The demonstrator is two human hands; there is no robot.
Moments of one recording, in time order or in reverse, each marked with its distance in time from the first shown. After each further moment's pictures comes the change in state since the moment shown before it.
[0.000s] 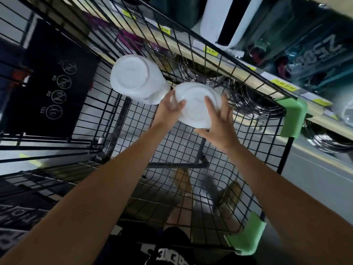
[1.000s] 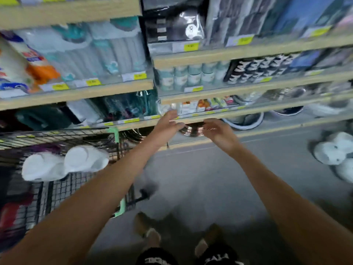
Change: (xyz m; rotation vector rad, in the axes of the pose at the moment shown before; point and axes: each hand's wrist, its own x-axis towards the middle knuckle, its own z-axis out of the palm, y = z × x) left_hand -0.386 0.184 0.340 0.396 -0.550 0.465; right_hand -0.424 0.182 -0.320 0.861 0.547 0.543
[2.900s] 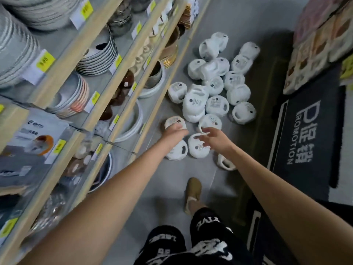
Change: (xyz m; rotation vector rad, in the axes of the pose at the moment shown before) left_hand 0.282 0.420 1.144 0.571 -0.859 0.023; right_hand 0.052 0.468 -1.021 0.436 0.618 0.631
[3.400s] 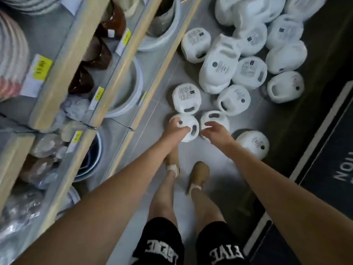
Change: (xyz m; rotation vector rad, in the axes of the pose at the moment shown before) left_hand 0.232 -0.125 0.015 -0.069 0.006 -0.354; right_hand 0.238 0.079 0.068 0.020 -0.110 0.273
